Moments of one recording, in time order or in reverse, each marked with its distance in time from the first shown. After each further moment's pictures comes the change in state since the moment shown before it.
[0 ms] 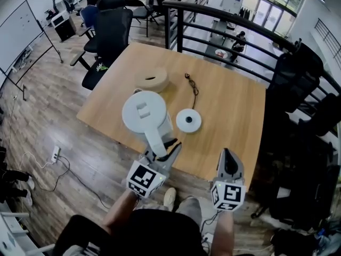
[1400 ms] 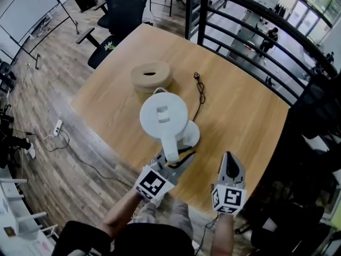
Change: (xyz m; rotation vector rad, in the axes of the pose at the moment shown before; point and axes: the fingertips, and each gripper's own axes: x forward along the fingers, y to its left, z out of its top) left arm 0.197 0.030 -0.067 -0.033 0.029 0.021; right arm 0.190 -0.093 -0.078 0.001 0.108 0.197
